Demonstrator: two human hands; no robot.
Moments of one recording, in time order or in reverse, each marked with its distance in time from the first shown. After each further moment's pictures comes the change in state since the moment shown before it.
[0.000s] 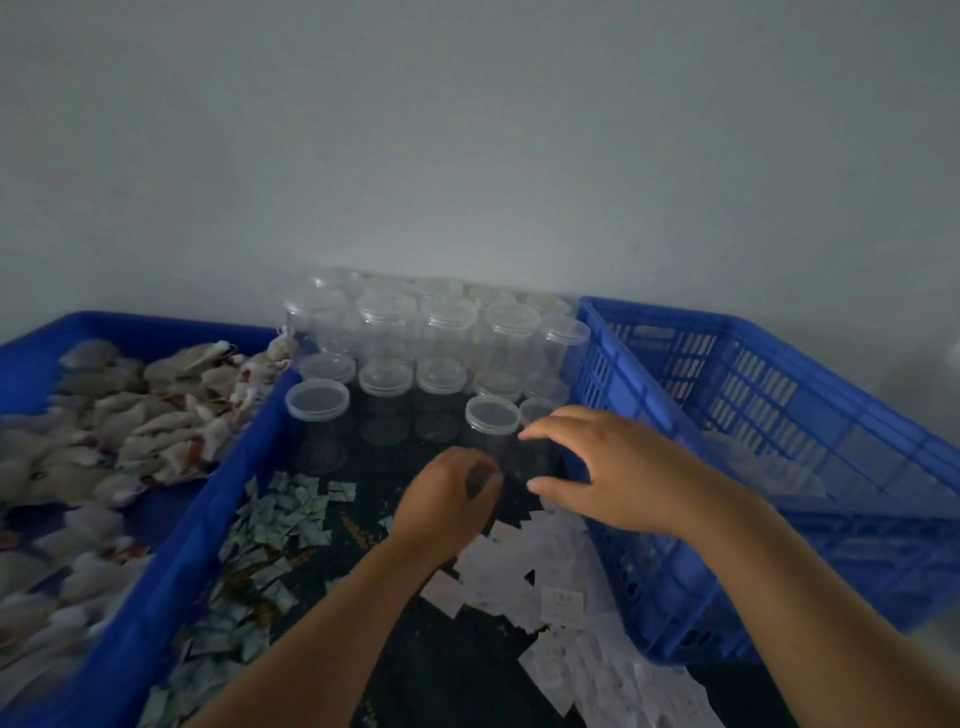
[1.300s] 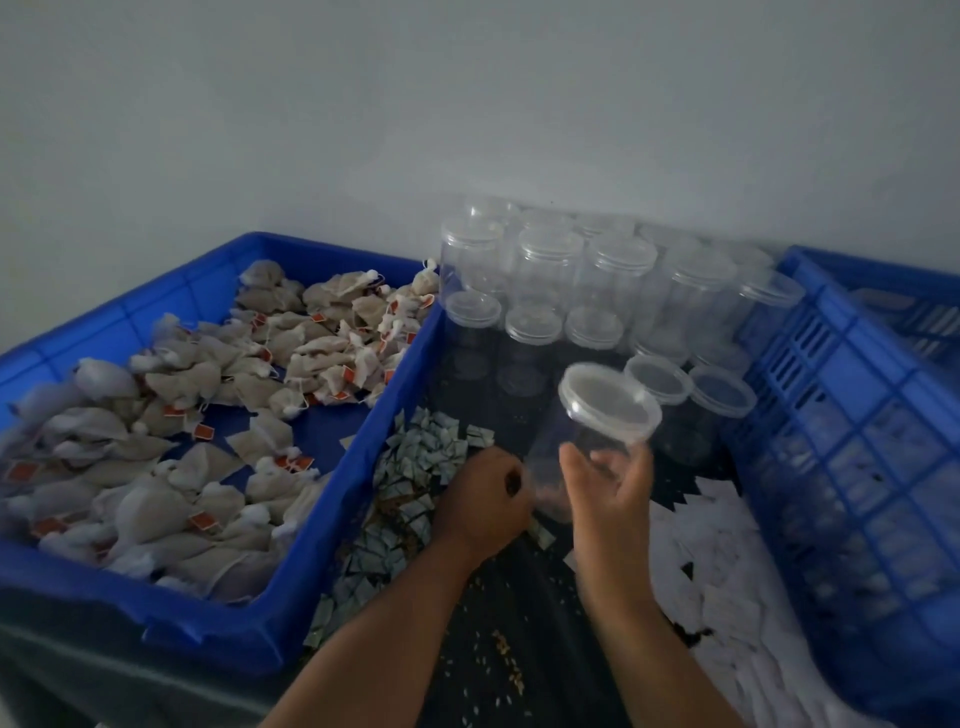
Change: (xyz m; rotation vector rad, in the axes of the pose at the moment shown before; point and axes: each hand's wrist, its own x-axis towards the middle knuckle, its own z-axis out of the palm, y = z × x) left_hand -0.058 -0.131 -0.014 -0.048 0.161 -0.227; right_hand 0.076 -0.136 0.191 1.360 0.695 0.329
